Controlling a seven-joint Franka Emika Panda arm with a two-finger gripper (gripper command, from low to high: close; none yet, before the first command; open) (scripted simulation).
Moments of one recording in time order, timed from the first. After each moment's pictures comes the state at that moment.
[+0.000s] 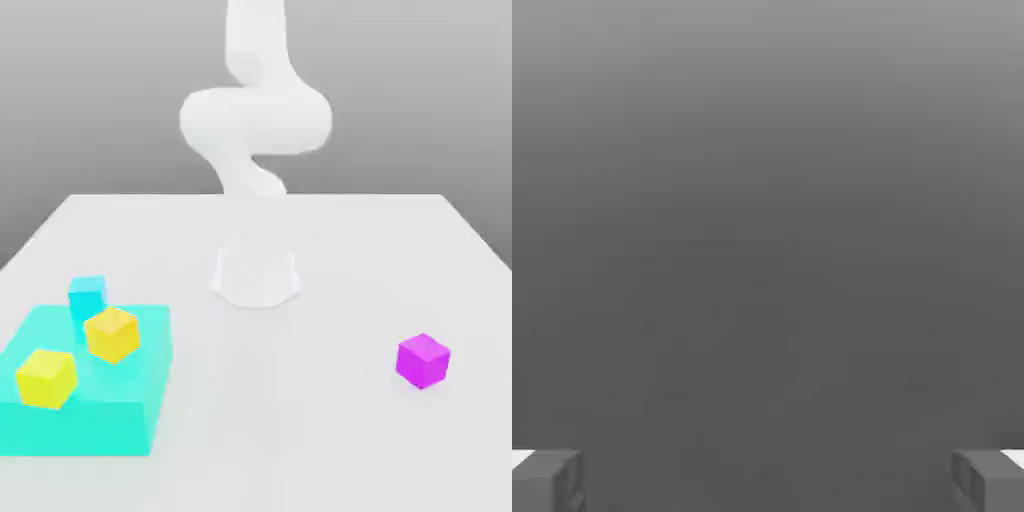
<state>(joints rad) 0.03 -0.73 0.04 -2.36 0.02 2.35 0.81</state>
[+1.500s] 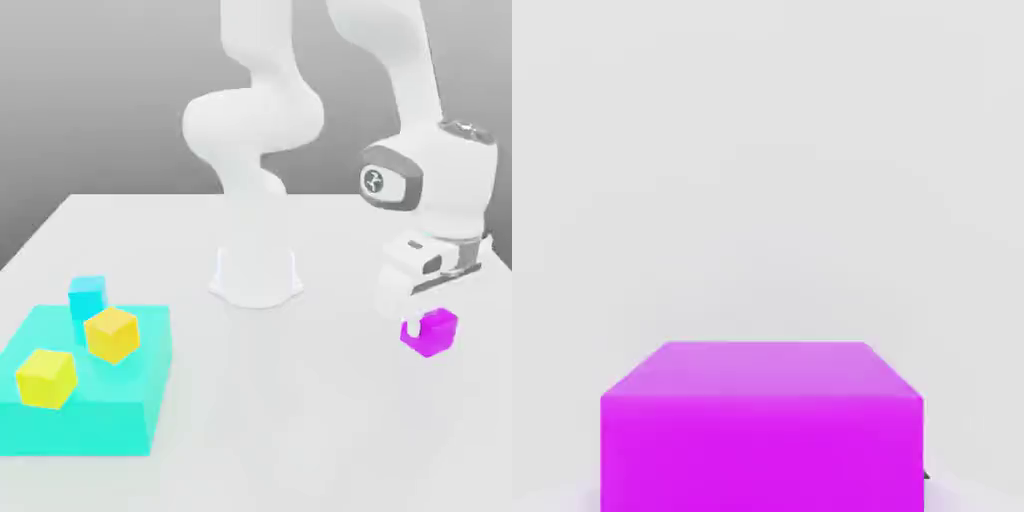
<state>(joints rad) 0.39 -0.08 0.16 -2.83 -0.03 2.76 0.96</state>
